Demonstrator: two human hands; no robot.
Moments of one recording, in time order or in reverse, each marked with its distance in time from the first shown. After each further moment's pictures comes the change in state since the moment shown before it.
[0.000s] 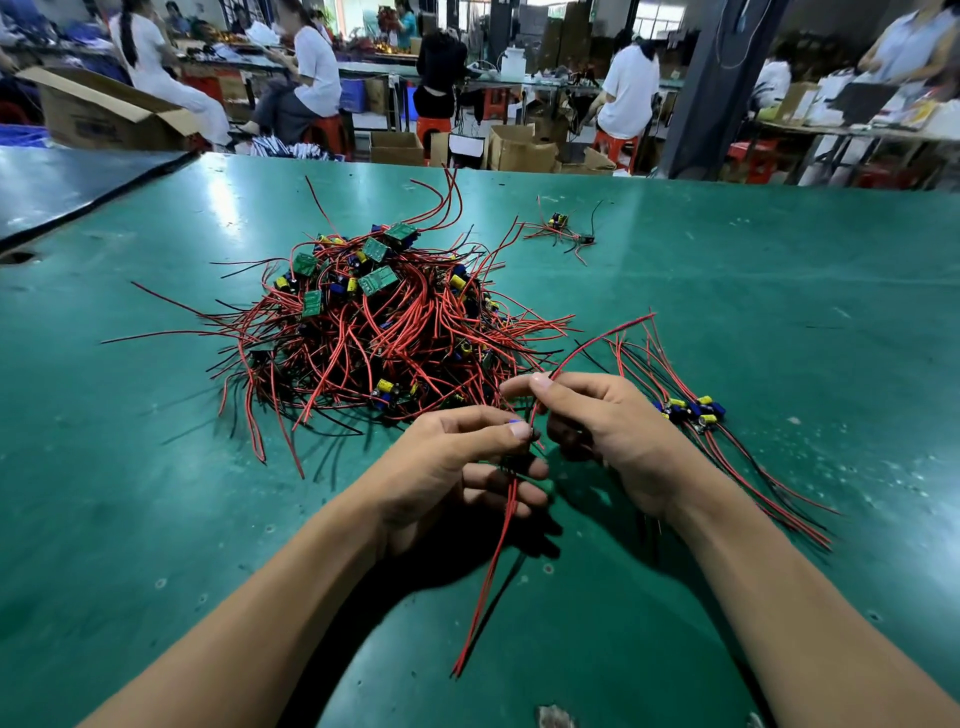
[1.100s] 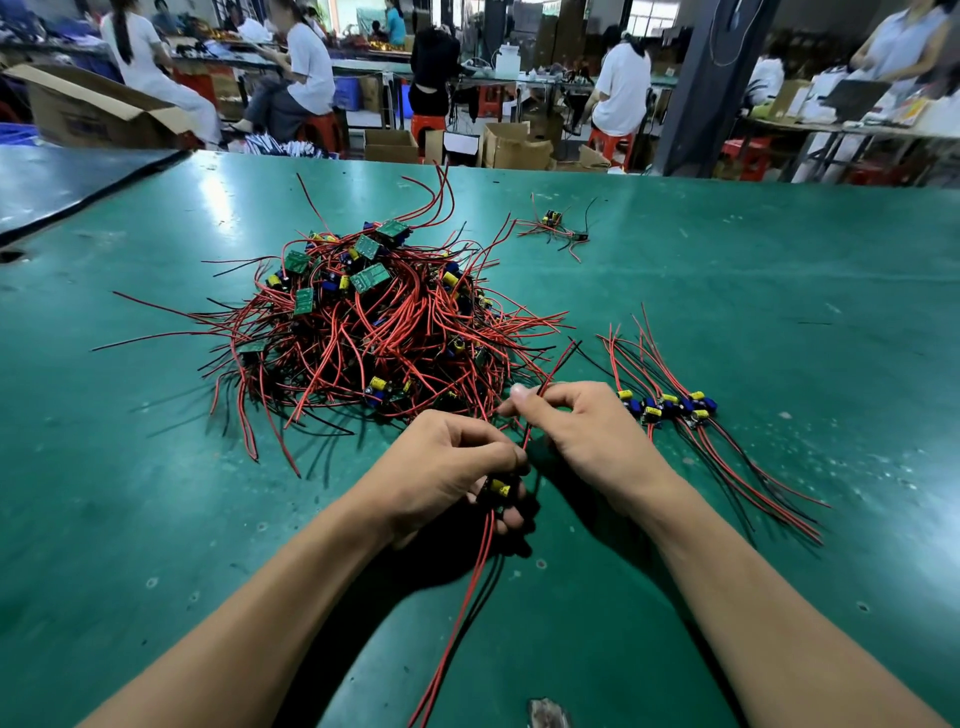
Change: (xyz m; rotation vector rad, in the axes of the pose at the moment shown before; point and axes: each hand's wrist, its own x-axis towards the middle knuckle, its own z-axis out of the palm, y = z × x) left_hand 0.000 -0.007 0.004 0.201 0.052 0.004; right_hand 0.006 0.018 0.008 -0.406 0.227 -0.053
